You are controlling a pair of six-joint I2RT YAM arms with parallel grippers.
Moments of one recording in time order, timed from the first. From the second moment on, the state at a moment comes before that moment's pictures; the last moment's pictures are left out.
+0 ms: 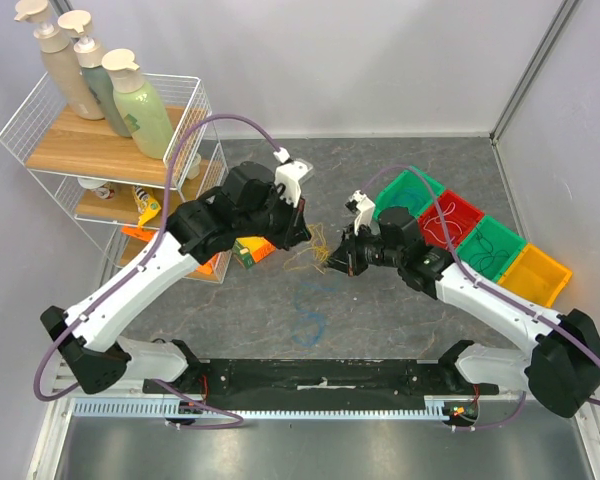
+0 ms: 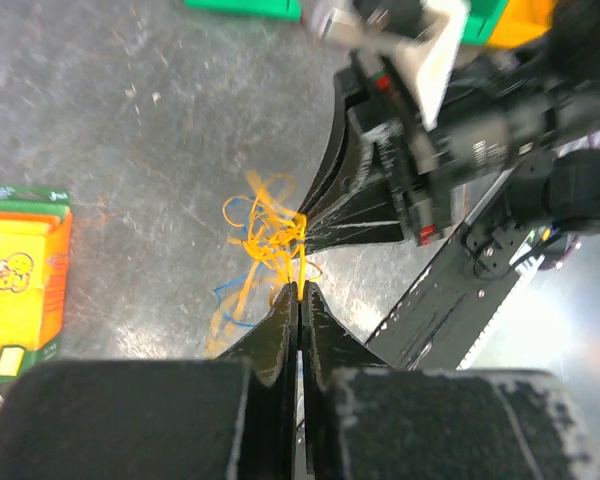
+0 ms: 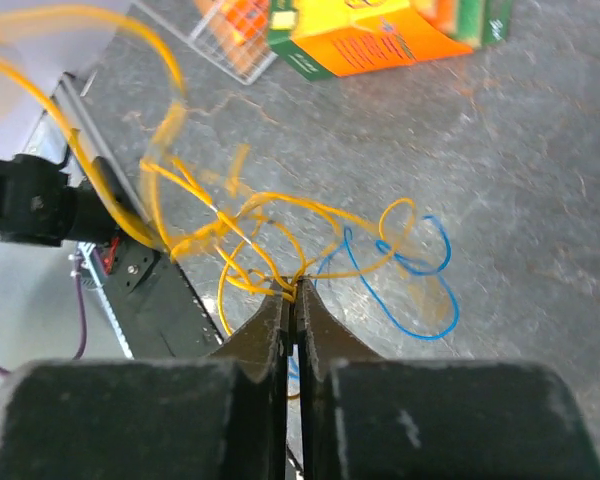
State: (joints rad) left arm -0.81 1.30 1.44 -0.77 0.20 -0.21; right arm 0.65 1.19 0.78 -0.06 -0.47 0.40
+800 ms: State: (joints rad) left arm -0.81 1.09 1.67 -0.64 -0.03 -0.13; right arm 0.65 1.30 0.67 -0.20 -0.18 0.41
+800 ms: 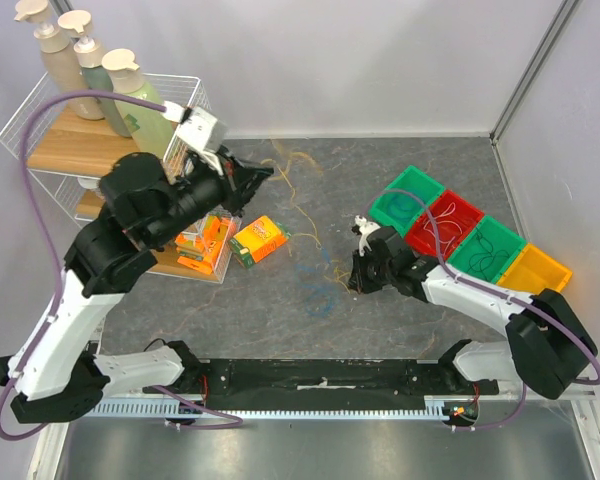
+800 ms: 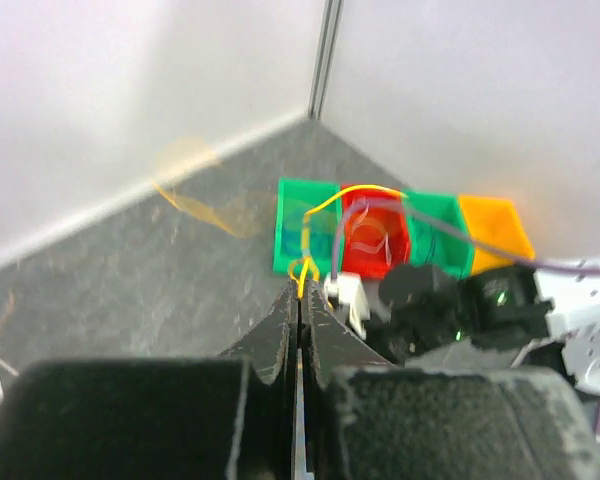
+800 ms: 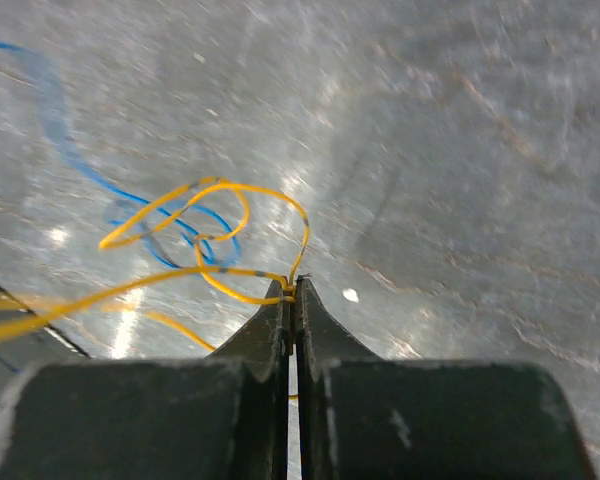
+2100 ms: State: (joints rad) left arm -0.81 1.17 1.45 -0.60 0.13 -0.12; right arm 0.63 0.82 0.97 -0.60 0.62 0.51
